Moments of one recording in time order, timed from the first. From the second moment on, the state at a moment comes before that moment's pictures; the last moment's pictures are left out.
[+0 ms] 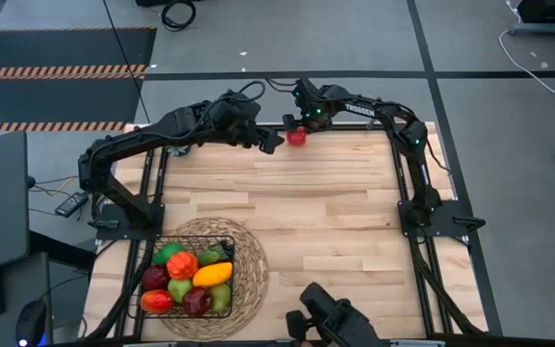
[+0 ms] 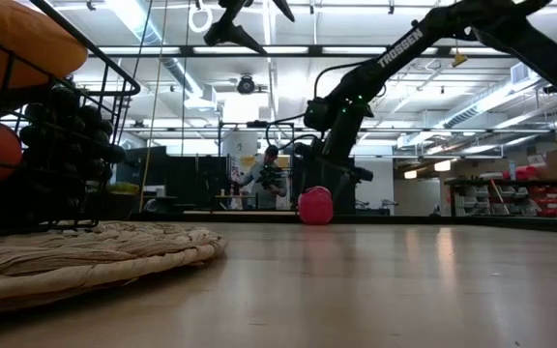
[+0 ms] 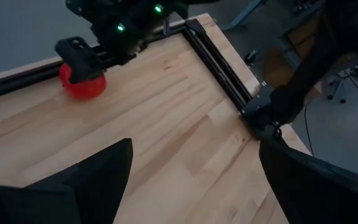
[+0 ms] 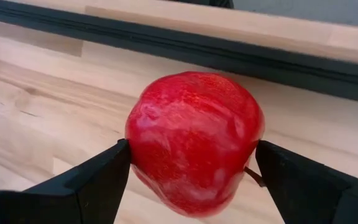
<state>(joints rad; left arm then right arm) 0.28 1.57 1.70 -0.73 -0.09 -0.73 -0.74 2.15 1.75 -0.78 -0.20 0.68</state>
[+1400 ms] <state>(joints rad) 0.28 1.57 1.70 -0.86 -0.12 -0.68 -0.65 2.13 1.75 -0.72 -0.58 0.58</state>
